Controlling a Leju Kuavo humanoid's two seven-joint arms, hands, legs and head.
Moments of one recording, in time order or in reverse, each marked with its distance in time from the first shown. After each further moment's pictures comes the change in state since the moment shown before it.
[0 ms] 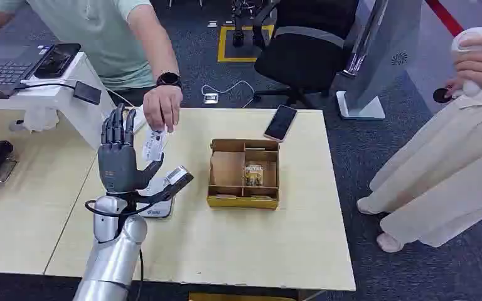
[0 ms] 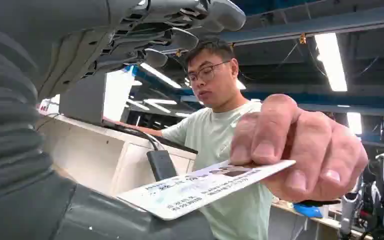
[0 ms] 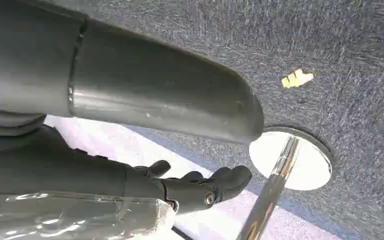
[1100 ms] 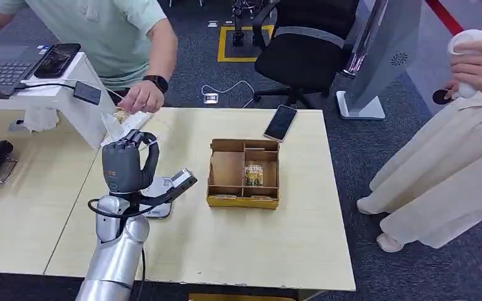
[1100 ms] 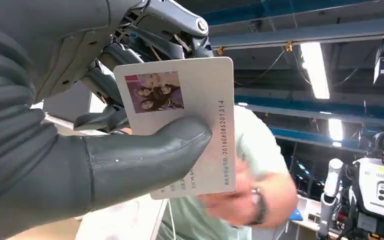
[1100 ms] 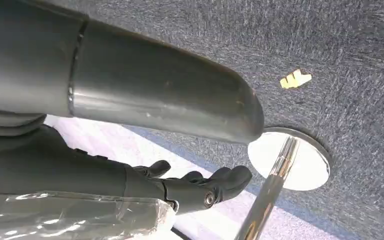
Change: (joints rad) left arm -0.003 -0.015 0.001 0.000 0.032 0.000 -0.072; right arm 0.000 0.001 0.000 0.000 0.000 0.000 -0.005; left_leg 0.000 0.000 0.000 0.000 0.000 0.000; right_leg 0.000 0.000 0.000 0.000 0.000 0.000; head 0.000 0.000
